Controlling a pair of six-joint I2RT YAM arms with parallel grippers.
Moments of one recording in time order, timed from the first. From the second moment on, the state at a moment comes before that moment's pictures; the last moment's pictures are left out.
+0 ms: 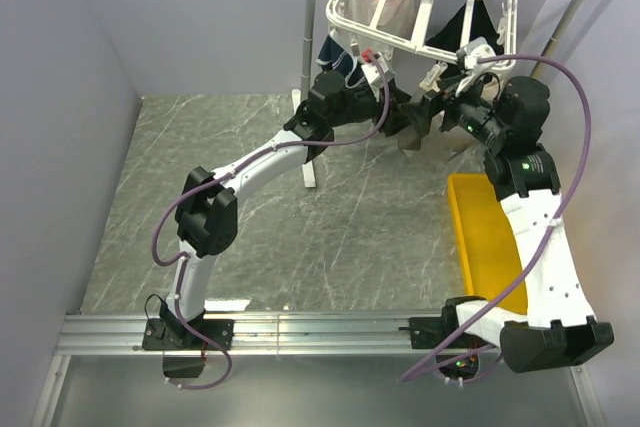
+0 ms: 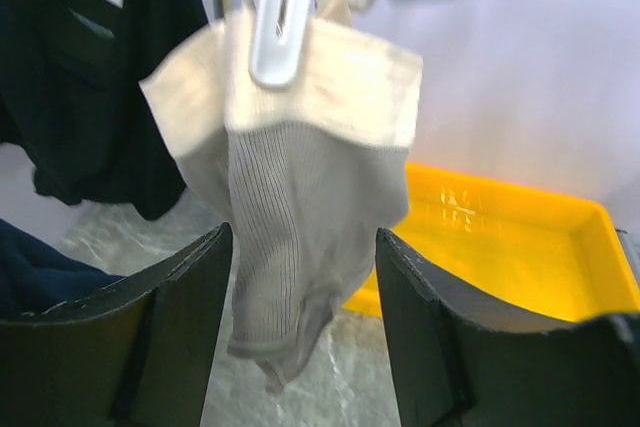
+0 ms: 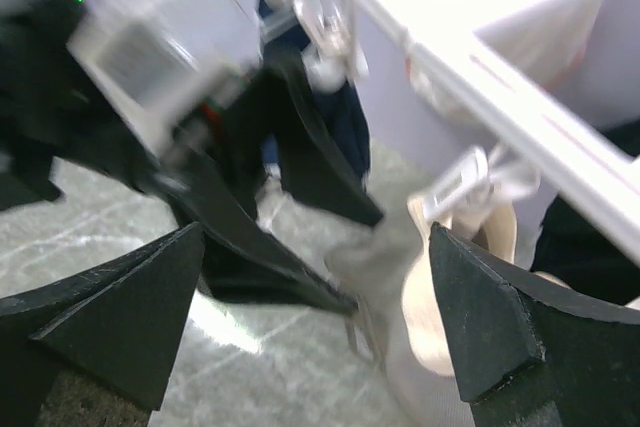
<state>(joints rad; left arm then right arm) -0.74 2.09 1.91 0.36 0.60 -0.15 0.09 1.15 1.42 -0.36 -0.51 -0.13</state>
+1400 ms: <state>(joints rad) -0.50 1.58 1.56 -0.31 0.40 -0.20 -0.02 0.88 1.18 -0.47 -0.64 0.06</state>
